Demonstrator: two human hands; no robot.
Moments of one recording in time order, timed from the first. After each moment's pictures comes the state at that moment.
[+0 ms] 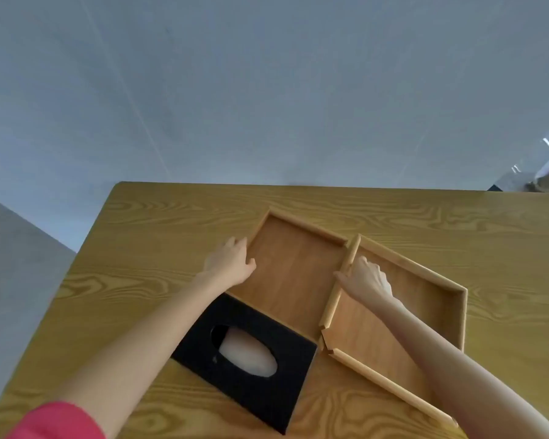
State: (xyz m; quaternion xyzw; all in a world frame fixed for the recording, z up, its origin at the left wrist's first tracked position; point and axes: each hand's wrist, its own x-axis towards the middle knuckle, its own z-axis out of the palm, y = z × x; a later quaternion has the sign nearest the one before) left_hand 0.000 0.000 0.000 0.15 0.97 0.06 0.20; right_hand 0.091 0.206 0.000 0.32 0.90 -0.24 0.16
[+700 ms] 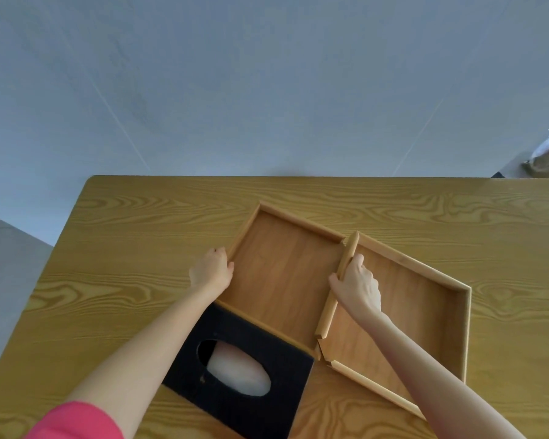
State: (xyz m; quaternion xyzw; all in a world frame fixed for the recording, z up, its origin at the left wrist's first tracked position) left_hand -0.022 0.000 -0.053 0.06 0.98 0.06 0.19; right_hand 0.083 0.203 -0.032 0.35 0.88 -0.30 0.09
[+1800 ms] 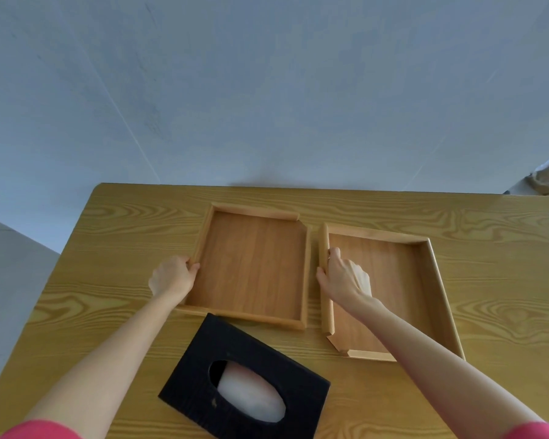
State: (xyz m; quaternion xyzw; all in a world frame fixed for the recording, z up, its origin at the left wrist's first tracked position) left_hand -0.062 -0.072 -0.063 -0.07 0.98 0.14 0.15; right_hand 0.028 0.192 -0.042 0.20 0.96 -0.17 0.13
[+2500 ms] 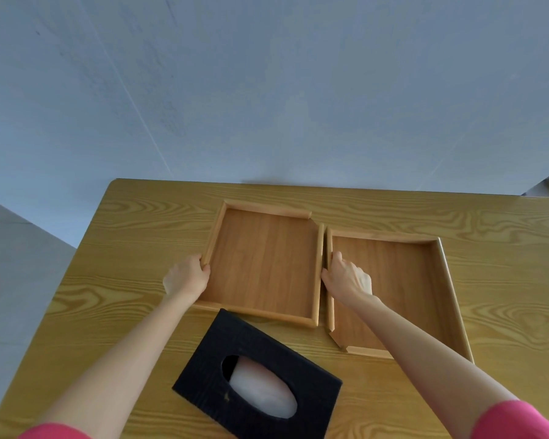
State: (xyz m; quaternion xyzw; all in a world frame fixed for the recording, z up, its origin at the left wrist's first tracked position) left_hand -0.050 -0.068 -0.050 -0.06 0.98 0.14 0.16; right_hand 0.020 0.180 -0.057 0.21 0.95 -0.16 0.16
